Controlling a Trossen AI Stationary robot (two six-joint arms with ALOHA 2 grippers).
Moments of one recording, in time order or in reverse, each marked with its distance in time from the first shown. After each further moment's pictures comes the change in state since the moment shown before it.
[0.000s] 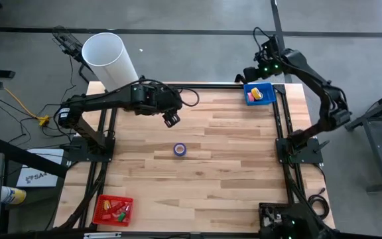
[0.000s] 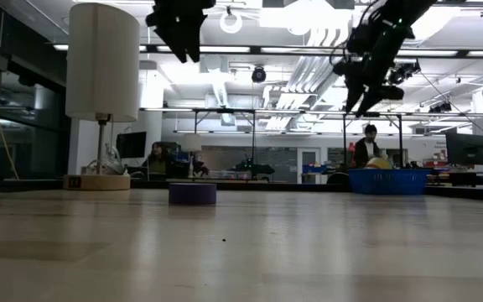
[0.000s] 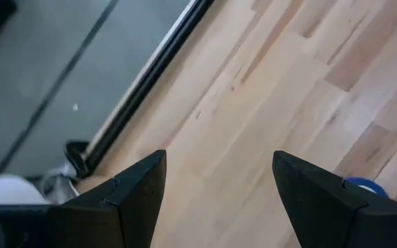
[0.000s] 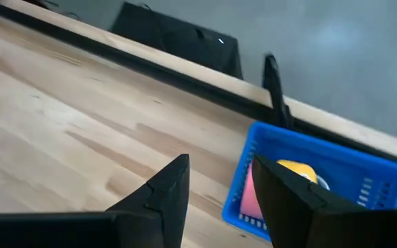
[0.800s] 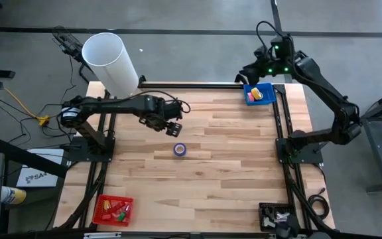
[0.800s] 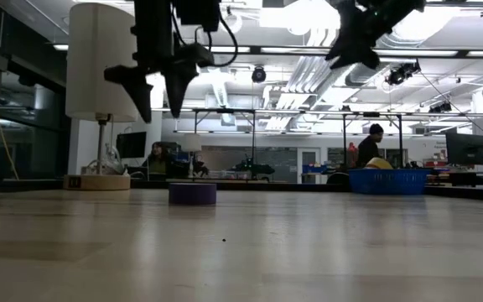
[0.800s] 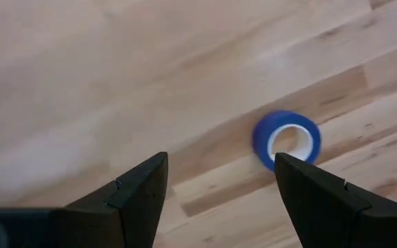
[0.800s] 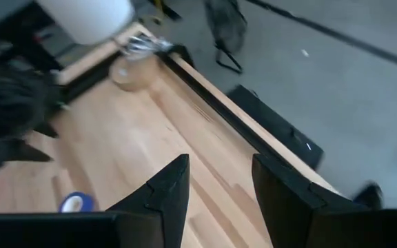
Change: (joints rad) left arm 0.046 0.023 -0.329 0.104 0.461 -0.645; right arm 0.116 -0.203 0.000 0.189 -0.249 -0.155
